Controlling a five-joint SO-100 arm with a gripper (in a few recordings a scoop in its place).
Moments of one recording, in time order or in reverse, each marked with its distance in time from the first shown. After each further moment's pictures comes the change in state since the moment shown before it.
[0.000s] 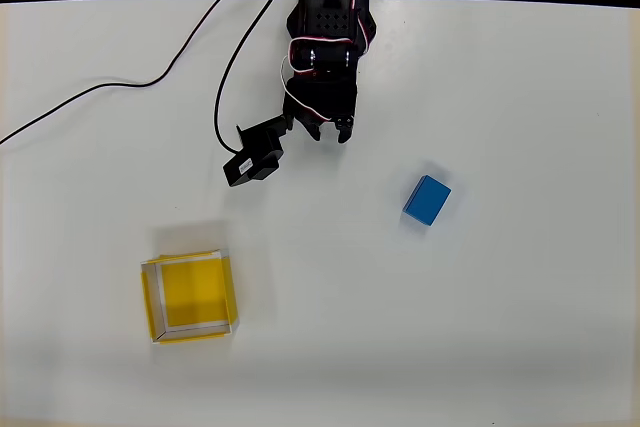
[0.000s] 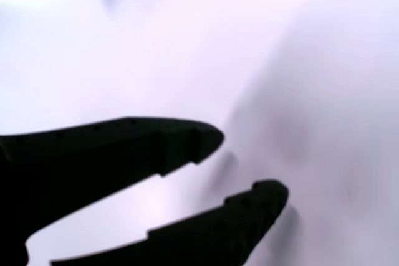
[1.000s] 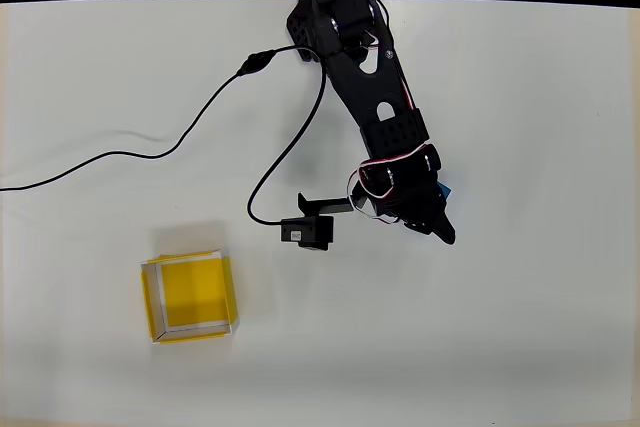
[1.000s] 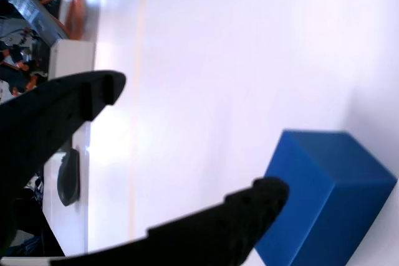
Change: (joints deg) arm -23.6 -72.5 -68.3 3.3 43.9
